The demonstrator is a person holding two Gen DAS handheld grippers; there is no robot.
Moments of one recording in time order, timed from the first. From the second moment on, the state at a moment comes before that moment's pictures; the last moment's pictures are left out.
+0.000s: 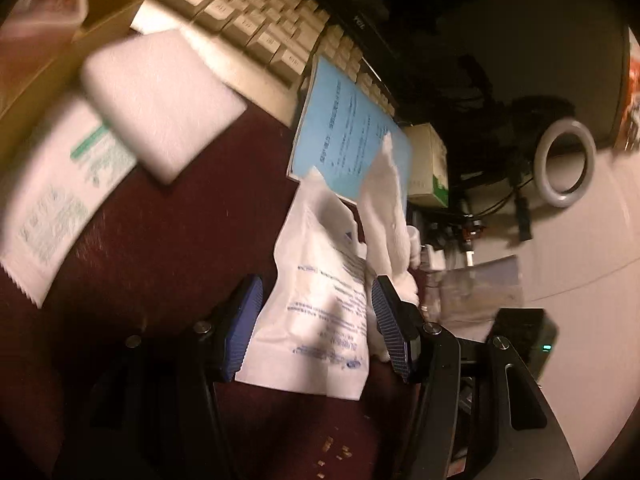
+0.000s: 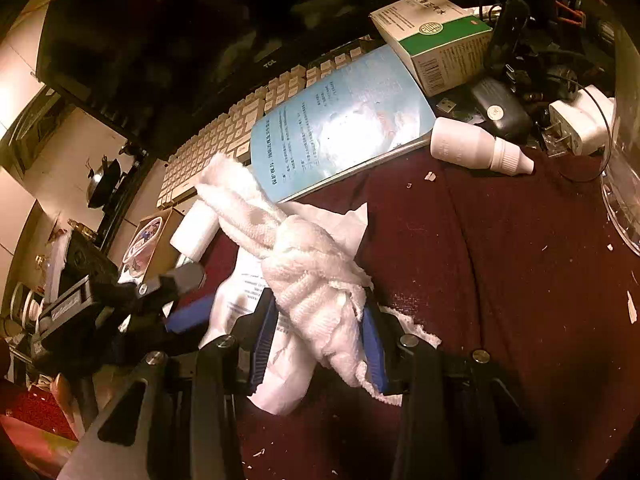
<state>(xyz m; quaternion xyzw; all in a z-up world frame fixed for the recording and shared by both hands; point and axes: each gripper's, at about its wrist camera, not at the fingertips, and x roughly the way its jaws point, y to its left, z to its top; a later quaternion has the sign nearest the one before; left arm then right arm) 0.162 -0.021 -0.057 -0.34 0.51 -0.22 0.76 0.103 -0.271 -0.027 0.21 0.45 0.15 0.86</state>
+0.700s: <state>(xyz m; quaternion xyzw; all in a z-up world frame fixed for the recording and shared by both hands) 0.145 -0.028 -0.053 -0.37 0.49 -0.27 0.74 0.098 -0.274 -0.027 0.22 0.44 0.14 0.86</state>
